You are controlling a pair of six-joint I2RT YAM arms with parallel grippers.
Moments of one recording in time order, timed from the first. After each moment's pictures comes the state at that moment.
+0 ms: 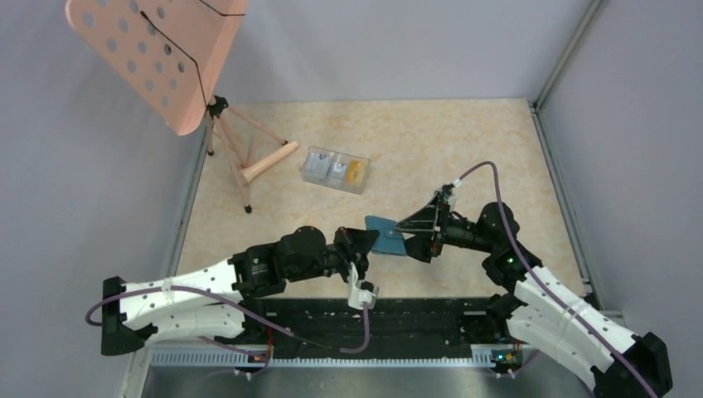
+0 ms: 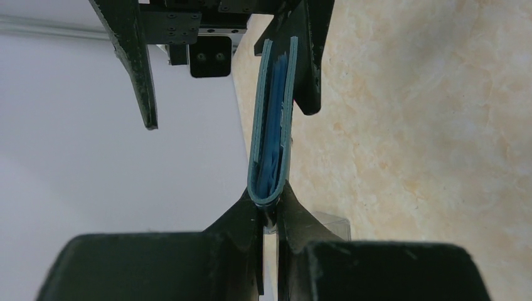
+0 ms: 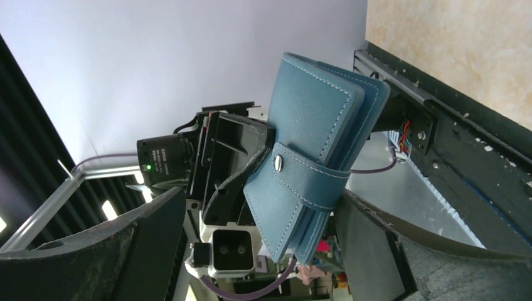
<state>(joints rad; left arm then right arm) -1.23 0.88 0.78 -0.20 0.02 1.24 0.55 0.72 0.45 0.23 -0.74 1.61</state>
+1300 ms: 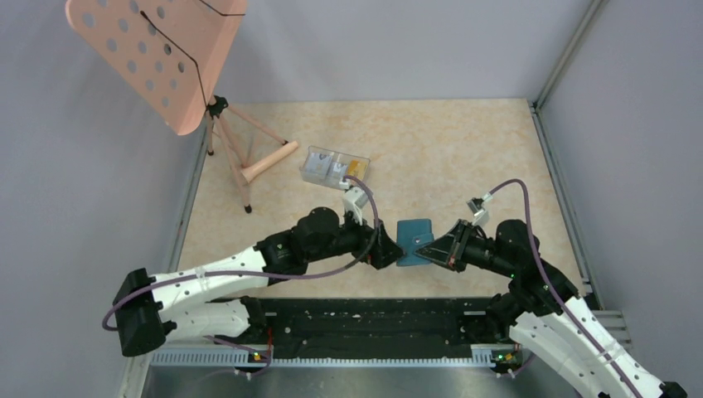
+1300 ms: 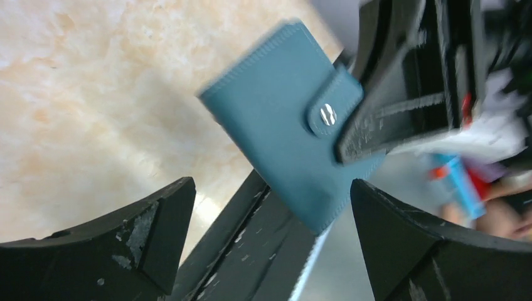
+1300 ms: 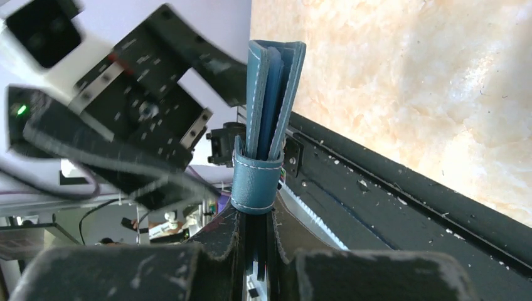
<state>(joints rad) -1.13 1.08 0.79 -0.02 0.04 -0.59 0.61 0.44 0.53 -0.42 -0.42 1.15</state>
